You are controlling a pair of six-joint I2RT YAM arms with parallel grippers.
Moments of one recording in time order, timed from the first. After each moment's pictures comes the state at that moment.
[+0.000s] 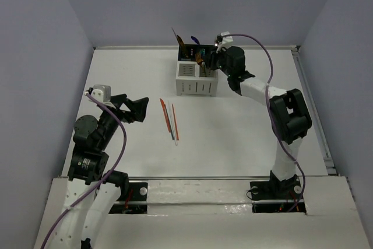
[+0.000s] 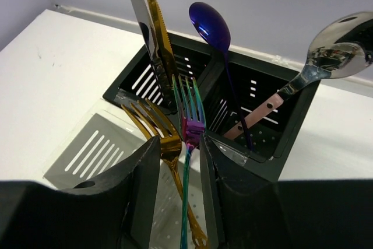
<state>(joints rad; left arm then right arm) -0.22 0.48 0.73 -0.22 0.17 -0.34 0.40 1.97 1.40 0.46 -0.14 0.16</state>
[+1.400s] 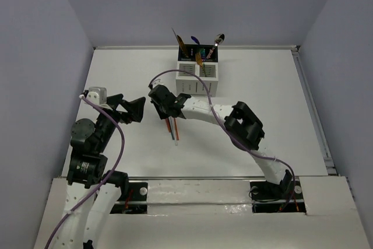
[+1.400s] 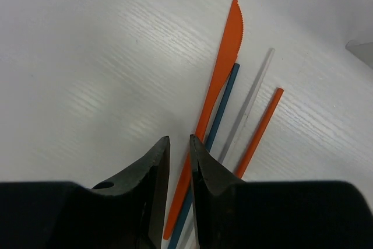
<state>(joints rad) -0.19 0.44 0.73 -0.22 0.16 -0.34 0.98 2.27 1.85 -0.41 0.26 0.34</state>
